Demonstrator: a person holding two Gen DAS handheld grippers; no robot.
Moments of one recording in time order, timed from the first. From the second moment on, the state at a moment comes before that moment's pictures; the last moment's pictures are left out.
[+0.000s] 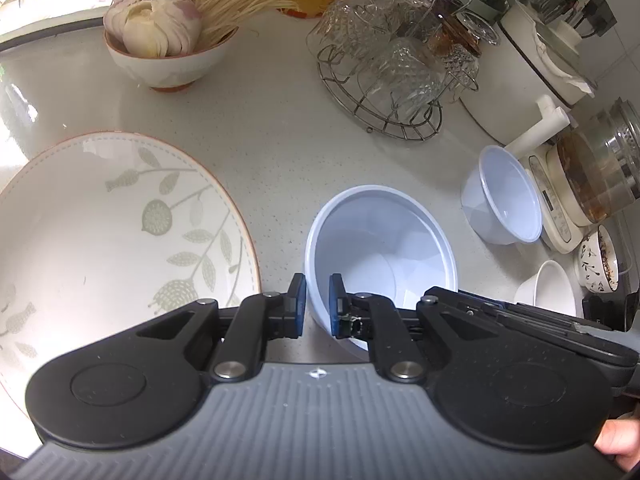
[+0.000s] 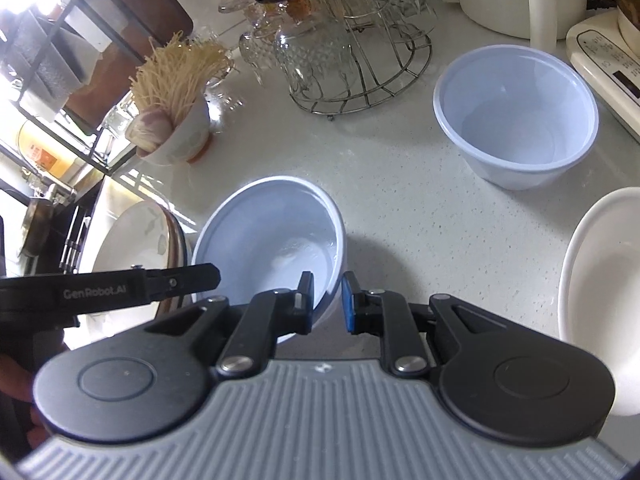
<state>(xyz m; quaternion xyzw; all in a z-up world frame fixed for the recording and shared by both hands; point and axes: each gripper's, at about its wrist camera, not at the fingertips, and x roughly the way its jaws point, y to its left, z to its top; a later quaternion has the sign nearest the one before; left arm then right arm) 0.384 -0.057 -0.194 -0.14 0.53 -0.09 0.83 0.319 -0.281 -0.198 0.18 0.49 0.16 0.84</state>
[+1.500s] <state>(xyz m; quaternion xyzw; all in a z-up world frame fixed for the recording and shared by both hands) 0.295 -0.015 -0.040 -0.05 0.41 -0.19 0.89 0.194 -0.237 -0.056 0.15 0.30 0.03 0.94</state>
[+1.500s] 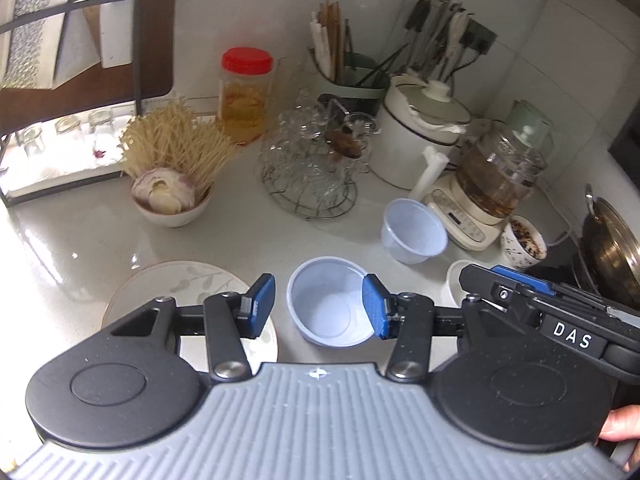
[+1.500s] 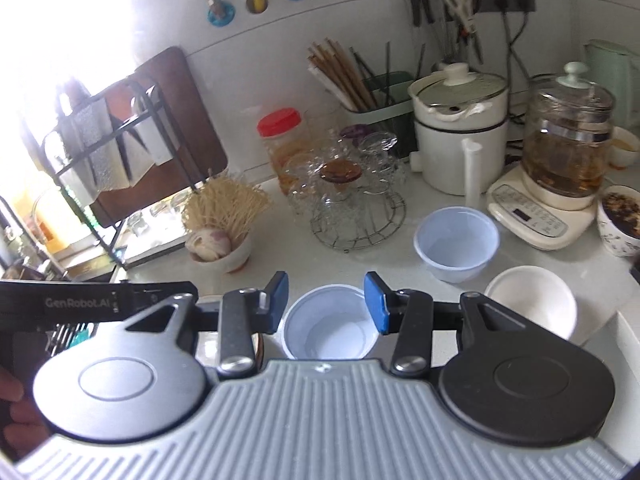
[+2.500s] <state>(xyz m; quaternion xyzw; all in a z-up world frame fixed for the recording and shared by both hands) 0.288 -0.054 -0.063 -0.03 0.44 -0.32 0.84 0.134 -0.260 -0.064 0.19 0.31 -0.15 0.92</state>
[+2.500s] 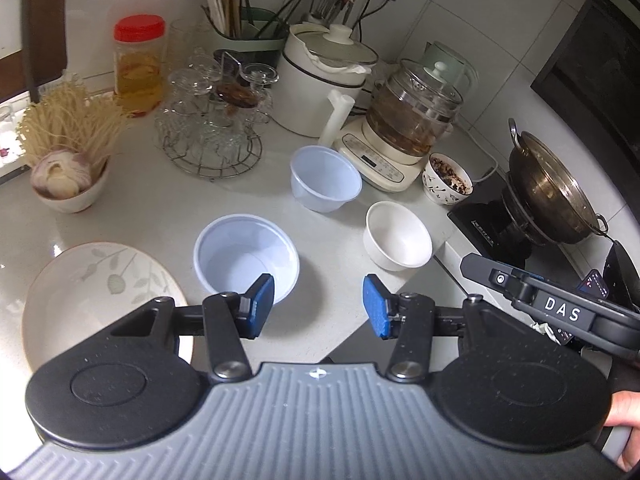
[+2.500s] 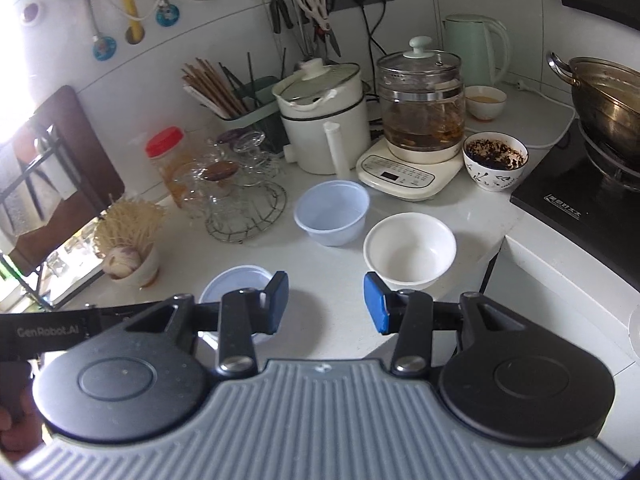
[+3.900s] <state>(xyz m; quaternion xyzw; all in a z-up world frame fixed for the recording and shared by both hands) 0.489 -0.200 -0.164 -0.09 0.54 -0.19 0.82 0.364 -0.427 -0.166 0.24 0.45 -0.03 0.86</state>
